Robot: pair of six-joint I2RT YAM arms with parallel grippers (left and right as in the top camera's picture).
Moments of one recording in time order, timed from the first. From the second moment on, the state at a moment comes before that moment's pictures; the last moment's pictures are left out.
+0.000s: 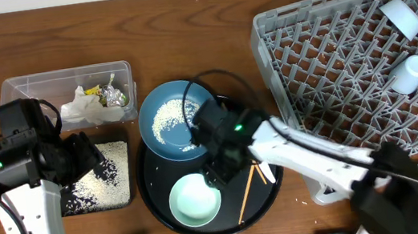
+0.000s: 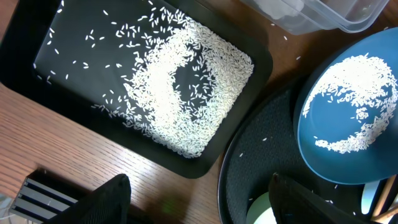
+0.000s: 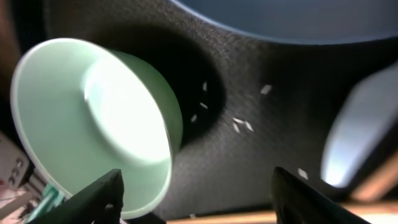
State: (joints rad) left arm 0.27 1.18 1.21 -1.32 0.02 -0.31; right arm 0.87 1.79 1.20 -0.82 -0.29 0.21
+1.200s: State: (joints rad) left arm 0.27 1.18 1.21 -1.32 0.02 -0.31; right arm 0.52 1.57 1.54 -0.85 0.34 0.11
